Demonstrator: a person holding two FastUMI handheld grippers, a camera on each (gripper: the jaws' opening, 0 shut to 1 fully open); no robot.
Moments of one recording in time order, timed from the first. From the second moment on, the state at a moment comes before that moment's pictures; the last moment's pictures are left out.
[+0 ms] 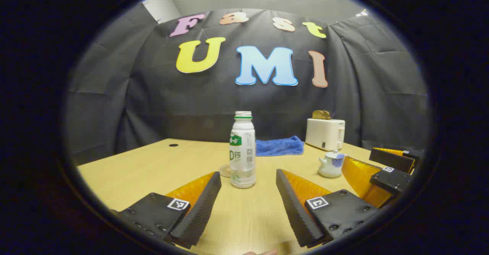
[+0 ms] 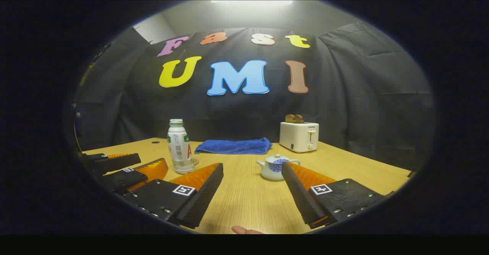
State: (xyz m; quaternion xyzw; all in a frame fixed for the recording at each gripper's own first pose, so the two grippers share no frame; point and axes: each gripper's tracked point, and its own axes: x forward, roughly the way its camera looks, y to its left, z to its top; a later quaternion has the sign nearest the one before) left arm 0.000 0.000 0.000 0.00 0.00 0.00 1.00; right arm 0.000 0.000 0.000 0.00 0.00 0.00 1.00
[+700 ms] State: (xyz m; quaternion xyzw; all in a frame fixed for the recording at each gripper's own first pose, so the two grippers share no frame) left arm 0.032 -0.001 0.027 0.01 -0.03 0.01 1.00; right arm 0.062 -0.034 0.012 0.04 0.03 0.02 1.00
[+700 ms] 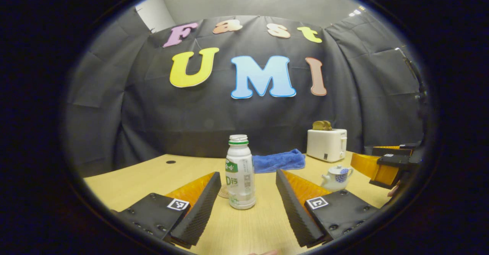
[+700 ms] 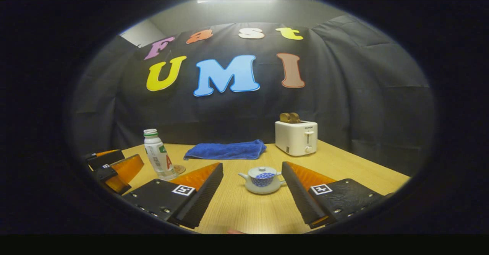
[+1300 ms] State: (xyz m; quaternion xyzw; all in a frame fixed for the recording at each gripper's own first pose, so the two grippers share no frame) left arm 0.058 0.000 0.045 0.04 -0.04 -0.04 1.00; right arm 0.112 -0.051 -0.005 -0.02 0.06 -0.02 1.00
